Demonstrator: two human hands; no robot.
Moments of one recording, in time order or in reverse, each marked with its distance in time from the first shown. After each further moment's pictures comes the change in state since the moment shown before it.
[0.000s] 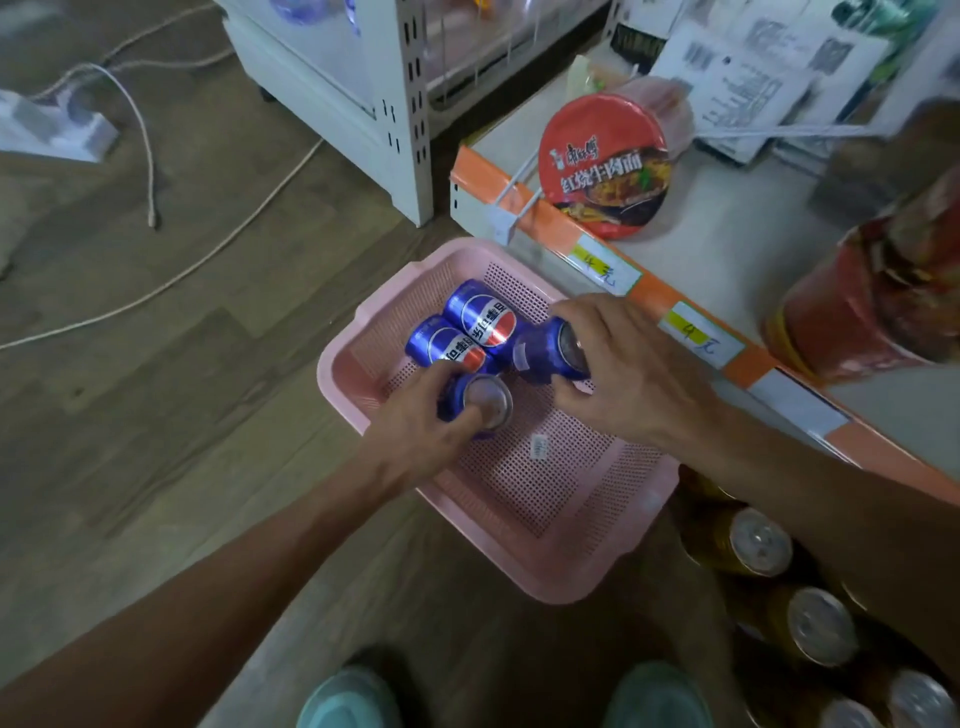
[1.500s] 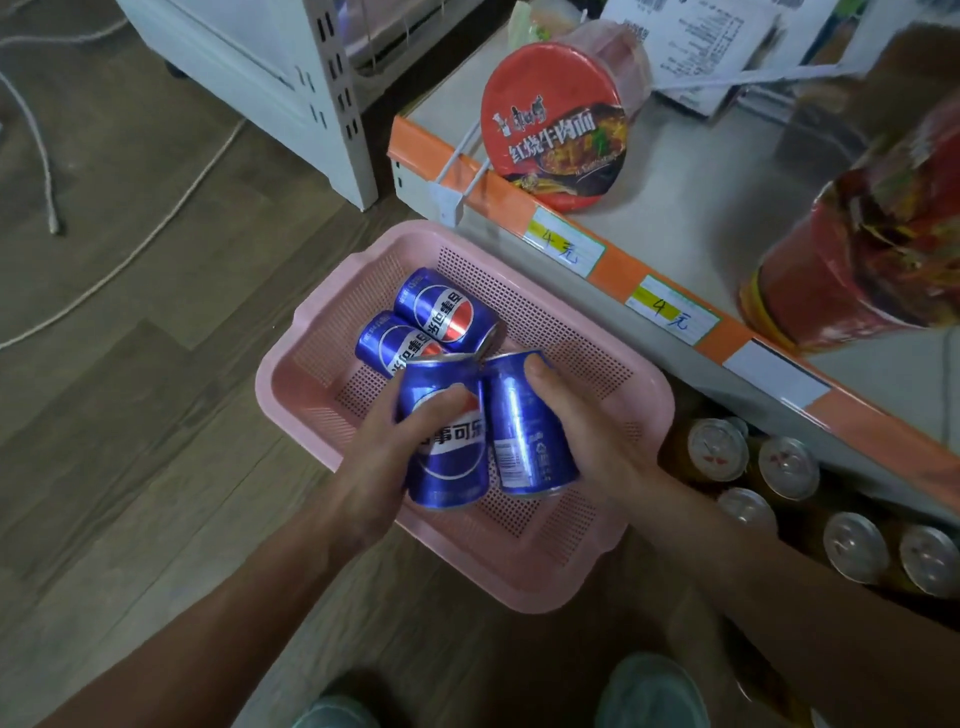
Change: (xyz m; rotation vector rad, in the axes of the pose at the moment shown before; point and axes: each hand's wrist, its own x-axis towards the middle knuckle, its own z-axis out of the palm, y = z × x) left_hand -0.010 0.023 0.016 -0.952 -0.138 -0.163; right_hand -0.034 -0.034 0.047 1.600 -0.102 0.840
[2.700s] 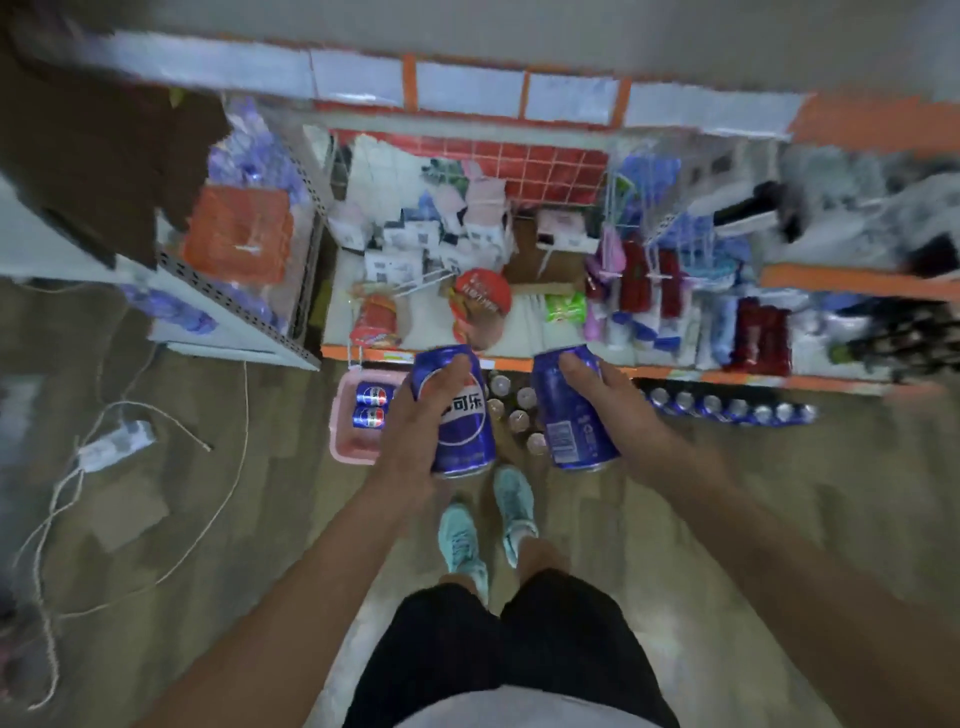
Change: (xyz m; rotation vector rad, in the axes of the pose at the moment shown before) left_hand -0.389 0.524 0.341 0.161 -0.179 -0.272; right_hand -0.569 -0.518 0.034 0.215 0.574 0.069
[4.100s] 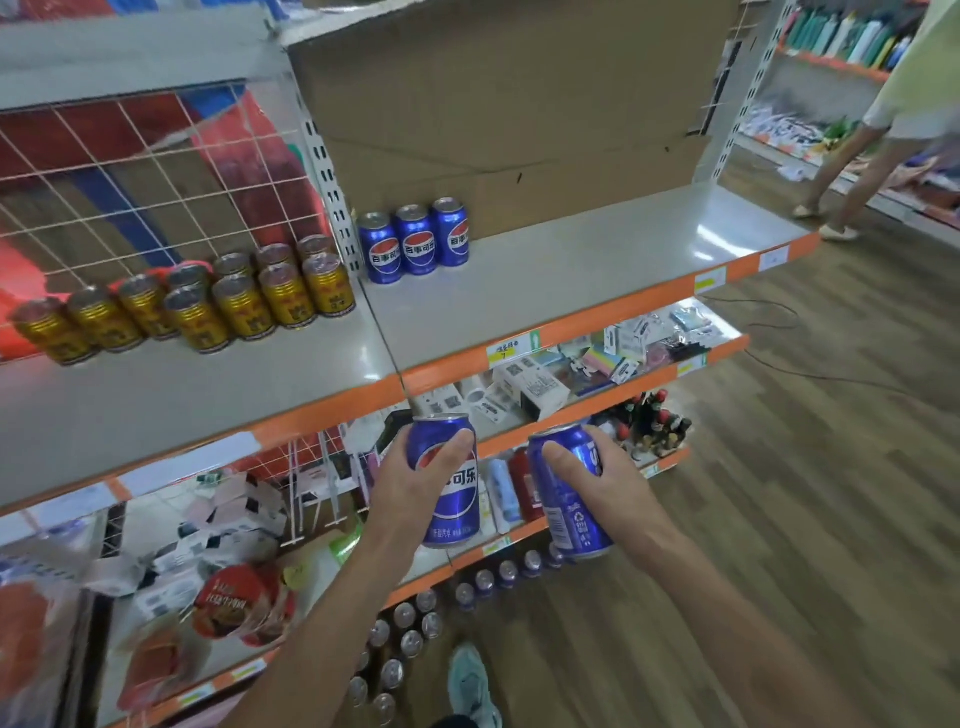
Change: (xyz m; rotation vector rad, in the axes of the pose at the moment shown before) left_hand -0.060 -0.016 0.498 0.521 -0.385 0.340; right_hand -0.184 -0.074 -0.437 0.030 0.539 -0.401
